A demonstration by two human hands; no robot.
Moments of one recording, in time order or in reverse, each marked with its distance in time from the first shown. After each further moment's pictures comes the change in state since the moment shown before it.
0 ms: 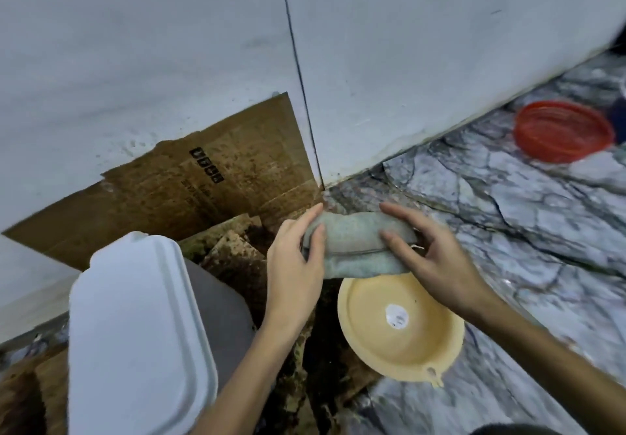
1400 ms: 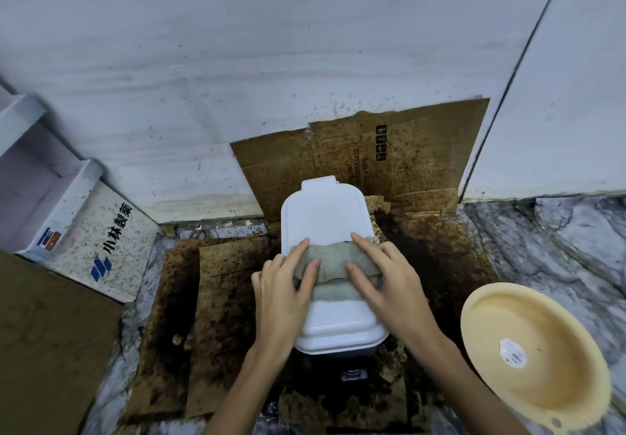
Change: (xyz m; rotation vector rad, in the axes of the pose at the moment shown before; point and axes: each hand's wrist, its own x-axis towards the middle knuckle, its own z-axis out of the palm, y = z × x) left_hand -0.141 -0.127 -0.228 0.423 0.335 -0.325; right_hand -0.049 -0.095 0.289 -0.295 -0.281 -0.260
